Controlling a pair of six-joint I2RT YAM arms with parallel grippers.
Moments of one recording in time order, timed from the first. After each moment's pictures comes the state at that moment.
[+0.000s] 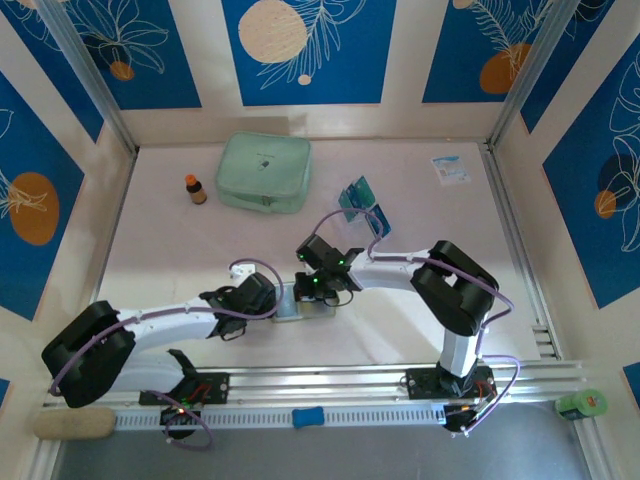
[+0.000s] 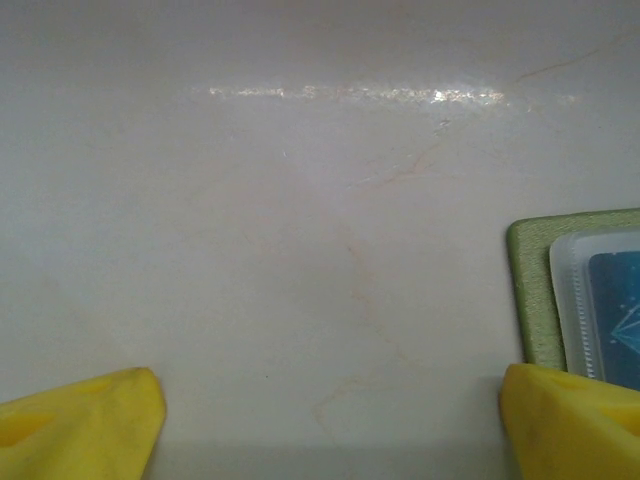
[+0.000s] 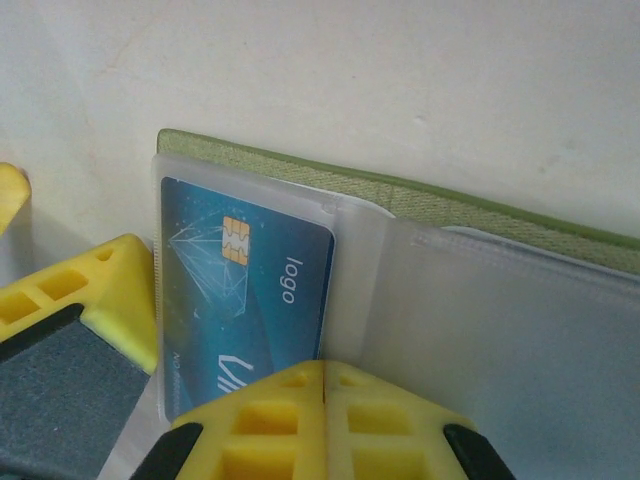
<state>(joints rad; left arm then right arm) -0.83 1.26 0.43 -0.28 -0.40 -0.78 0.91 1.81 1.01 -0.27 -0.28 0.78</state>
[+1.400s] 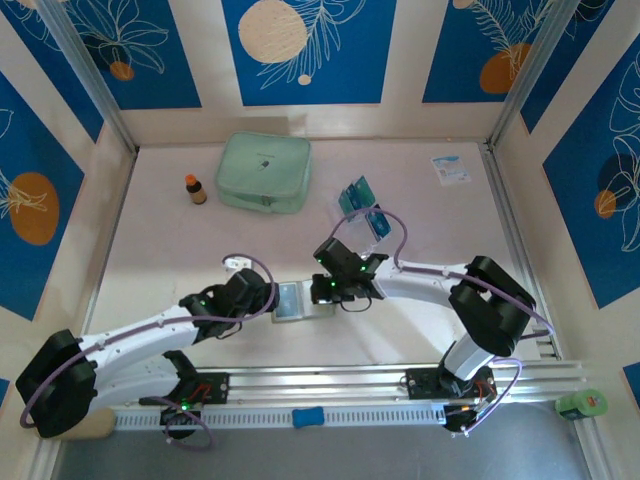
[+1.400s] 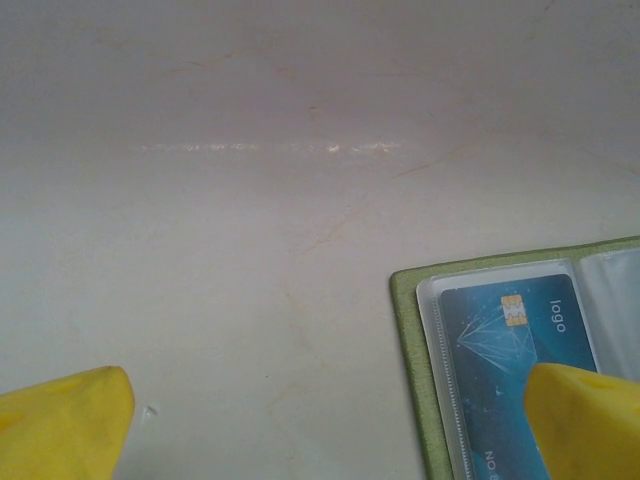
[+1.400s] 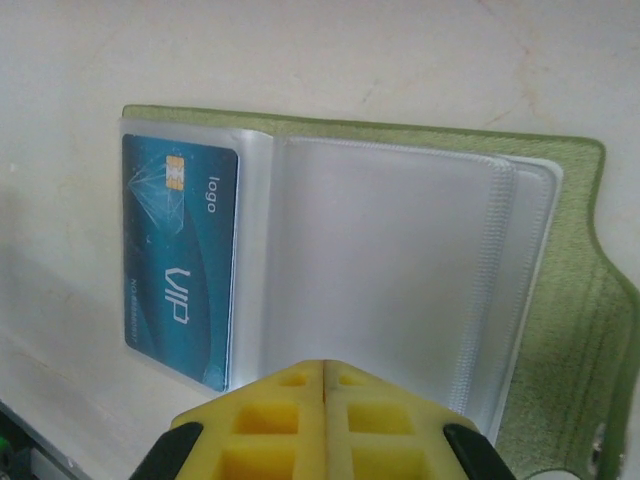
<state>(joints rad) -0.83 1.05 0.44 -0.33 -0.39 -0.72 0.91 1.59 0.87 -0.32 -0.15 0.78</state>
